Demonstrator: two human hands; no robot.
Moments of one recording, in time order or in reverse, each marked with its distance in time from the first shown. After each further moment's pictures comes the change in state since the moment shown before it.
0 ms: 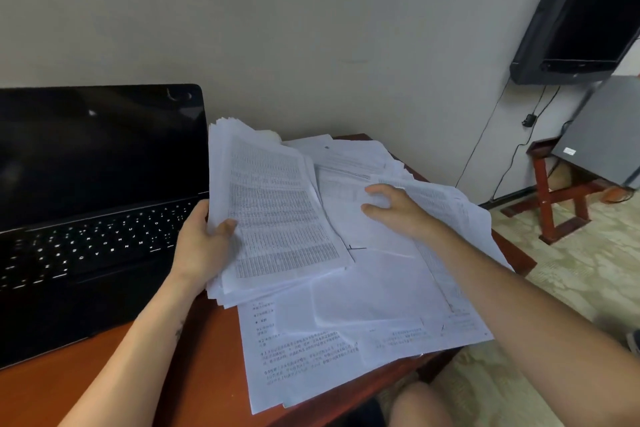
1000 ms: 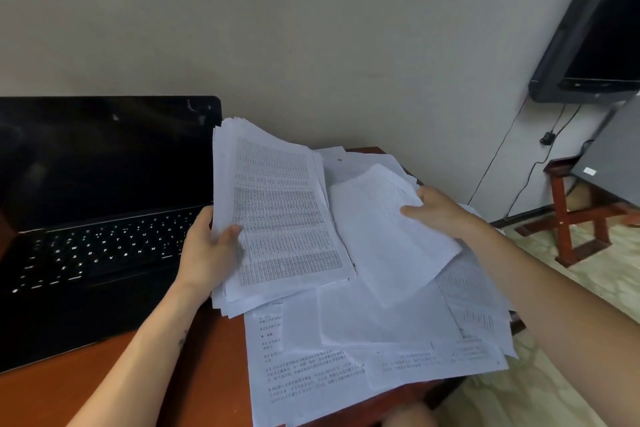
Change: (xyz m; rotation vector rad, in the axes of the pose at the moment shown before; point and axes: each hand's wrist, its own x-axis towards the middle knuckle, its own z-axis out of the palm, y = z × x) left_hand 0.004 -0.002 -0.003 -0.046 0.071 0.019; right_hand 0.028 0.004 -0.054 -0.121 0.006 0.060
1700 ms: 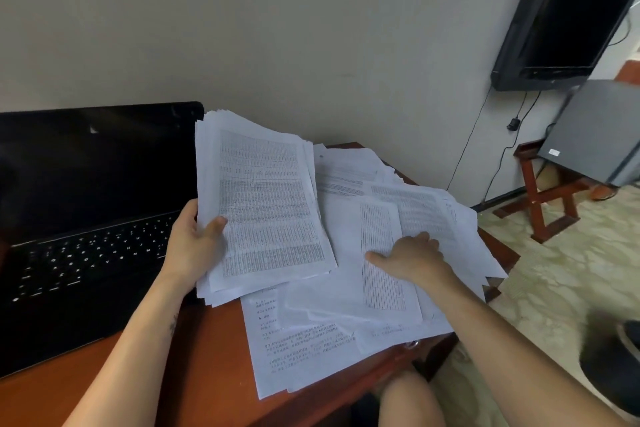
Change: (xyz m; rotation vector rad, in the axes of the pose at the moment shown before) left_hand -0.006 0.016 -0.014 -0.056 -0.072 0.052; right_hand -0.123 -0.020 0.067 -0.539 -0.077 0.365
